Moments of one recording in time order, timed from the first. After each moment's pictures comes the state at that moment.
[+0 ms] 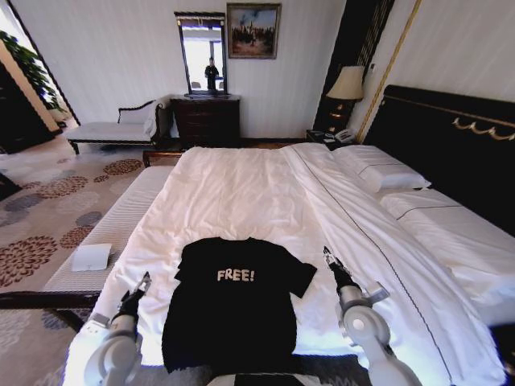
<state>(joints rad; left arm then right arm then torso) 1.70 -1.45 -0.79 -2.01 -0.75 0.14 -0.08 -1.50 1.26 0.56 2.09 1.06 -0.04 0.41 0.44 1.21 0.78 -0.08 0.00</state>
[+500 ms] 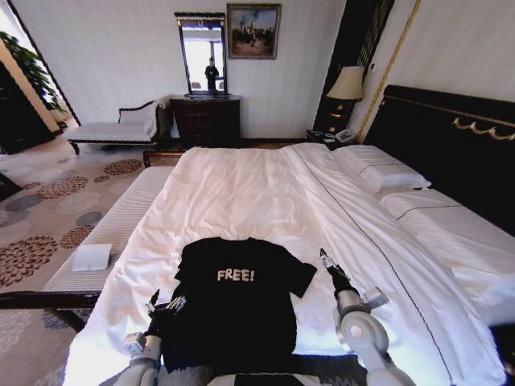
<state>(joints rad) 1.69 -1.47 -0.71 -1.91 -0.69 0.07 0.03 -1.53 1.28 0.55 2.06 1.03 -0.02 0.42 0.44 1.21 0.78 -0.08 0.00</state>
